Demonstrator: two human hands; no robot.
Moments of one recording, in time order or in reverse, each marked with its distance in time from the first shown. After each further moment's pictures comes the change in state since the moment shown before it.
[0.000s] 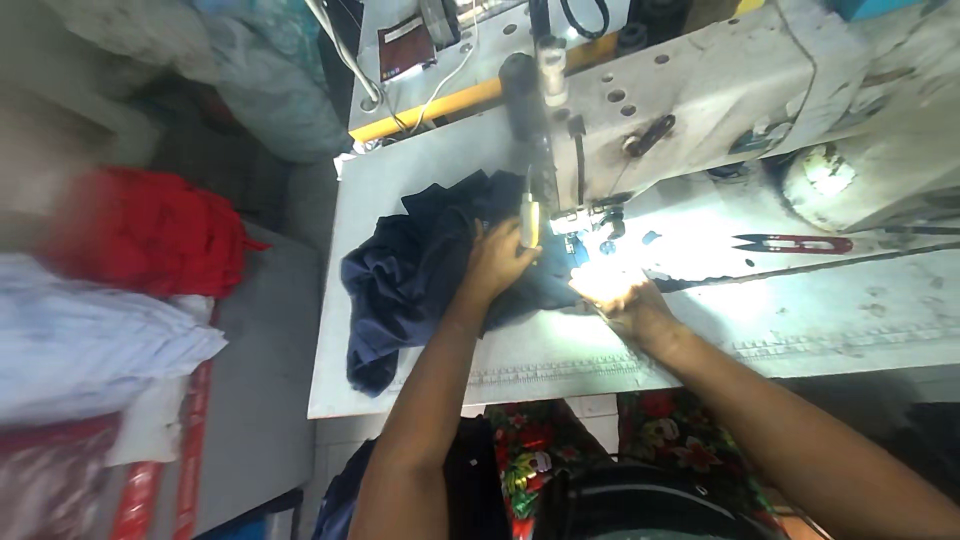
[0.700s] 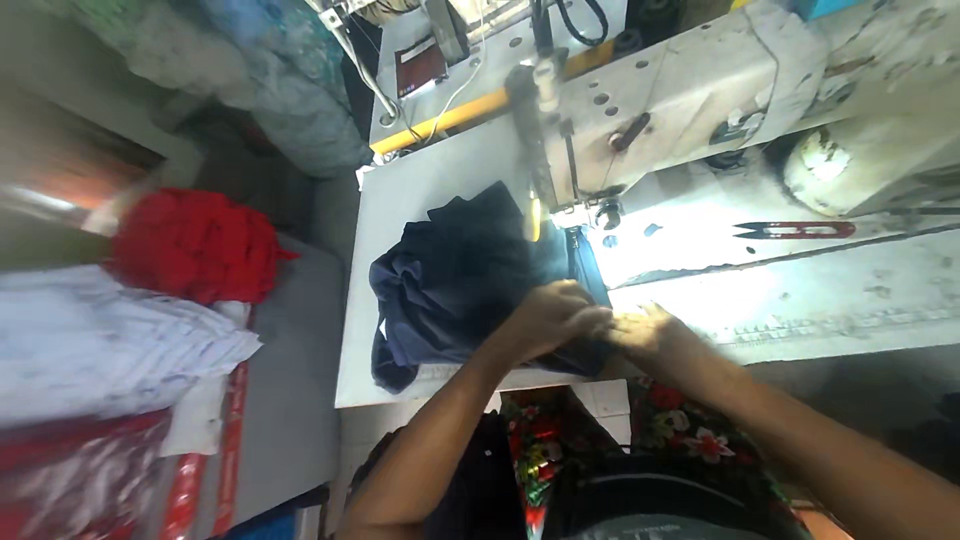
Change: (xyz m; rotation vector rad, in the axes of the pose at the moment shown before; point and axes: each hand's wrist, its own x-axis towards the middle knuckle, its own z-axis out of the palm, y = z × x) left_hand -0.080 0.082 -0.013 -0.433 -0.168 0.338; right_hand -0.051 -0.026 -0.028 0.112 -0.087 -0.101
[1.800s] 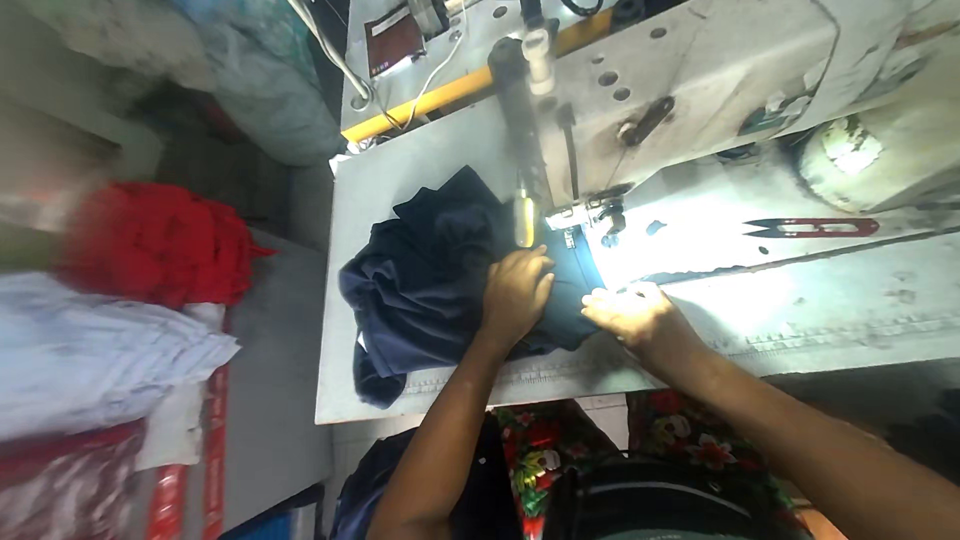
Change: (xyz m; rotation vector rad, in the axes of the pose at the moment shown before) left_hand 0.014 -0.079 0.017 0.501 0.393 -0.119; right_hand 0.020 0.013 0.009 -0.081 0.045 0.093
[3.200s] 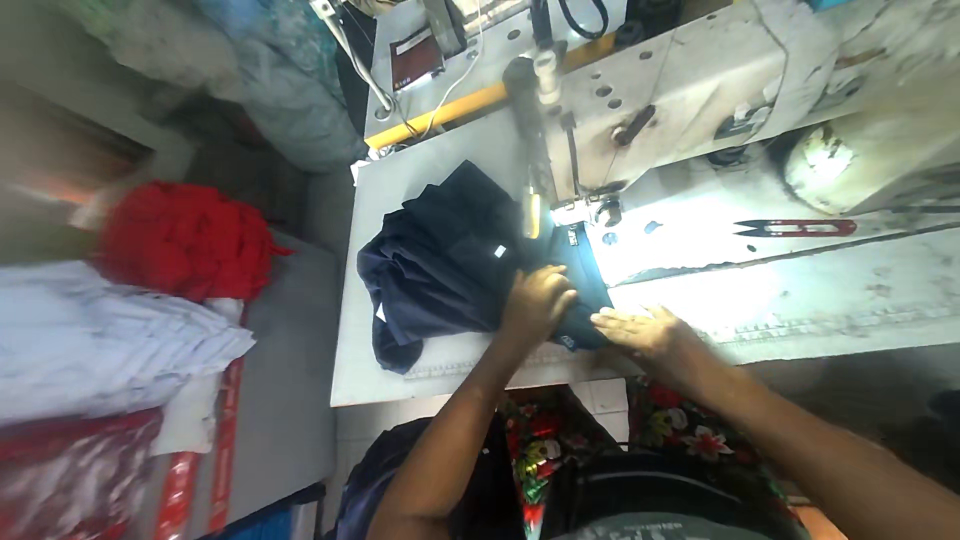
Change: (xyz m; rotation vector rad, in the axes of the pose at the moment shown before) left_hand -0.022 0.034 -0.017 -0.157 -0.169 -0.023; right_hand -0.031 -0.011 -0.011 0.097 -0.064 -0.015
